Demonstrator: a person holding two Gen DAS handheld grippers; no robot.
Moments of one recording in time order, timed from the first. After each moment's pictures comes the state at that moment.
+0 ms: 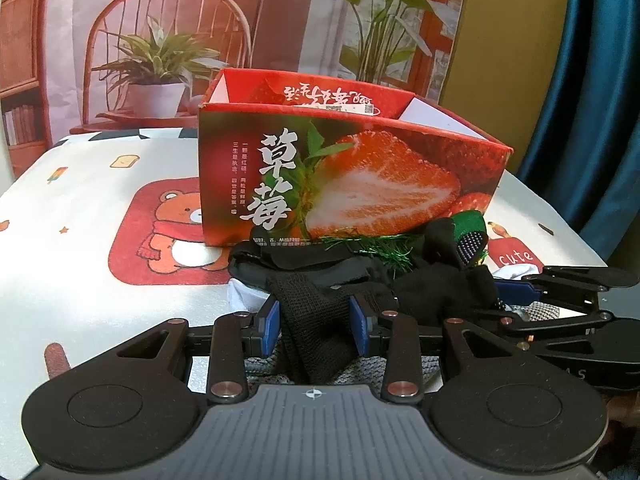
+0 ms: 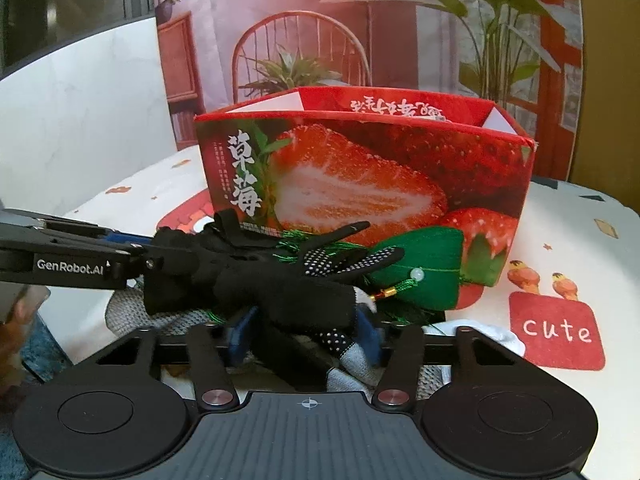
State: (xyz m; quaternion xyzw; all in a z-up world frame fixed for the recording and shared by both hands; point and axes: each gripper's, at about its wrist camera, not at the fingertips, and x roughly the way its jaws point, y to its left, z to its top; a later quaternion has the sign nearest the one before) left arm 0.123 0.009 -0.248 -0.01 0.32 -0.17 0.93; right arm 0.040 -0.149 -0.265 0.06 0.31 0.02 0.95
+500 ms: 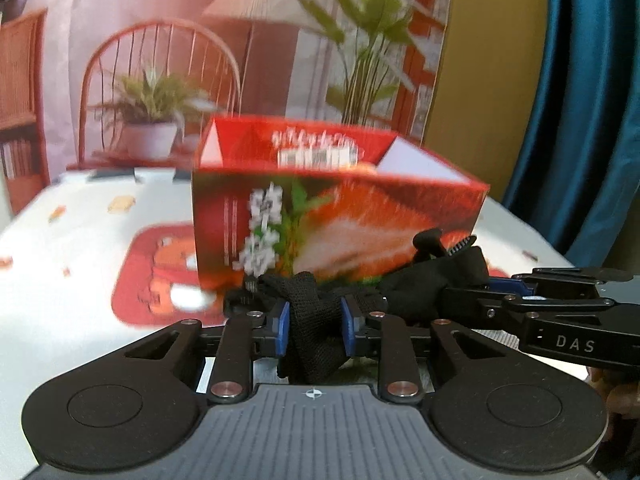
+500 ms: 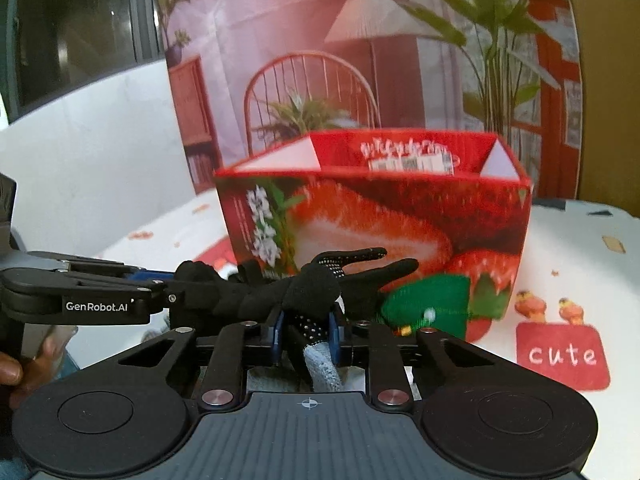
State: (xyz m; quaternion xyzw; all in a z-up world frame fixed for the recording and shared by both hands) left arm 0.110 0.008 -0.221 -0.01 0.26 -0.18 0.95; right arm 0.030 -0.158 -0.236 0.09 0.25 0.03 0.96
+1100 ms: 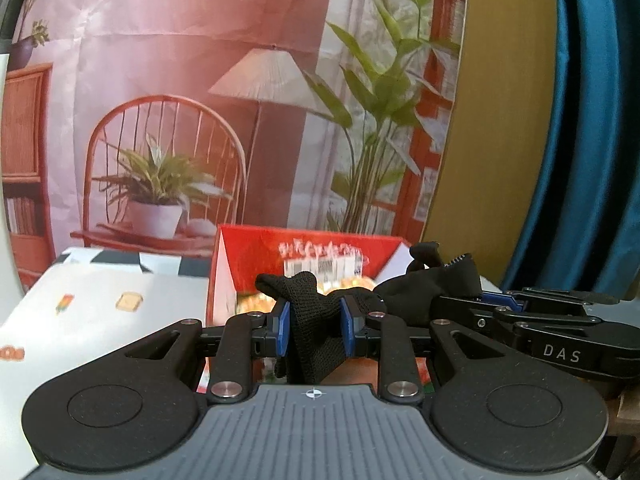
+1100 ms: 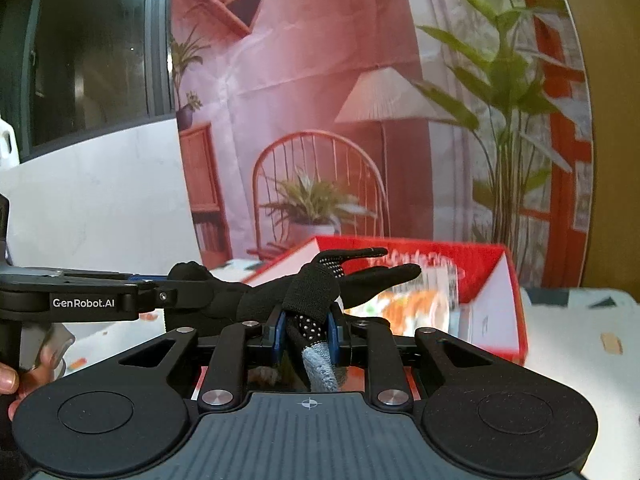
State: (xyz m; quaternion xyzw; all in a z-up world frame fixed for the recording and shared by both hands) left arm 0.150 0.007 -0.140 -0.03 0.19 -0.17 0.97; right arm 0.079 -0.181 -0.156 0.08 0.18 0.04 0.98
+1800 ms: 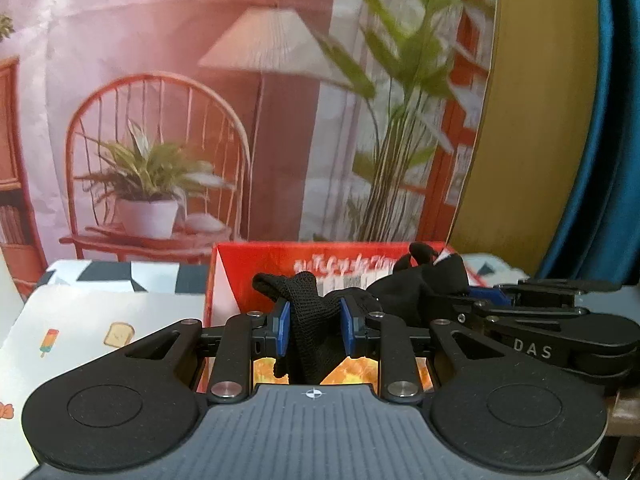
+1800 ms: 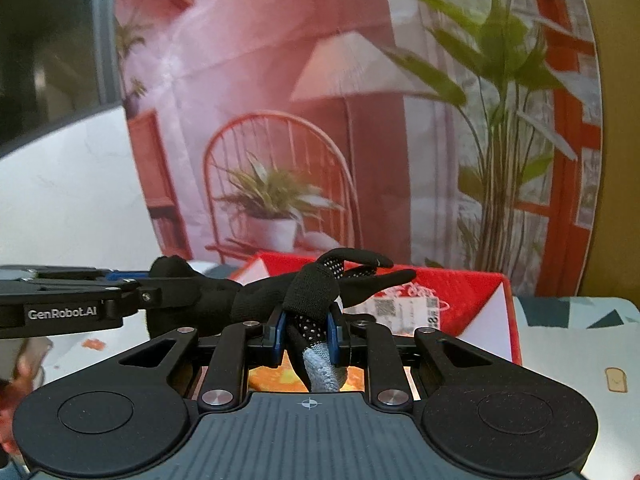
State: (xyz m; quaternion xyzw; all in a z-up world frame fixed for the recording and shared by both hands) left arm 0.264 -0.018 -0.133 0.00 0.25 -0.16 0.95; right arm 0.201 -0.228 -0.156 0.09 0.25 0.00 0.96
